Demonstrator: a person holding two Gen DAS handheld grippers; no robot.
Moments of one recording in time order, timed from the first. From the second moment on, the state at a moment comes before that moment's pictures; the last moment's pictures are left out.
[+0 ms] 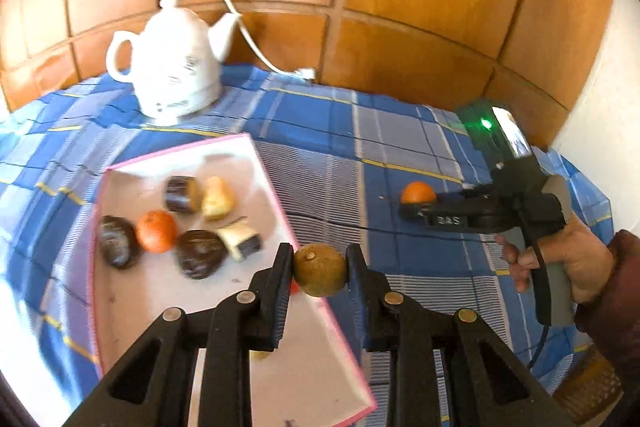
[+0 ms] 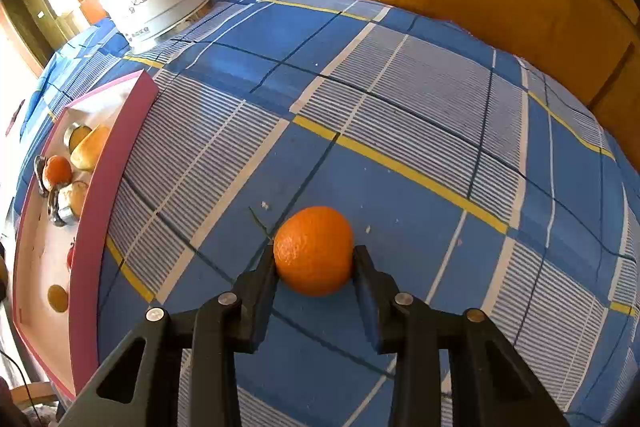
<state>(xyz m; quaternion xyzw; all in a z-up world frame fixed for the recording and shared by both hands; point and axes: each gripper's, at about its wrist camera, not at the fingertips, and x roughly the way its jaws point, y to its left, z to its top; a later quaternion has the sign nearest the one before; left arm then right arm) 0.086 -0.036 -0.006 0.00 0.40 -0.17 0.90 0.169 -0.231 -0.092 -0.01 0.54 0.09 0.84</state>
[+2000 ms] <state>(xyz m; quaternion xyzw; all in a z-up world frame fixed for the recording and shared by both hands) 0.118 0.083 -0.061 -0.07 0.44 0.00 0.90 0.088 -0.238 -0.098 -0.01 0.49 0.08 0.87</state>
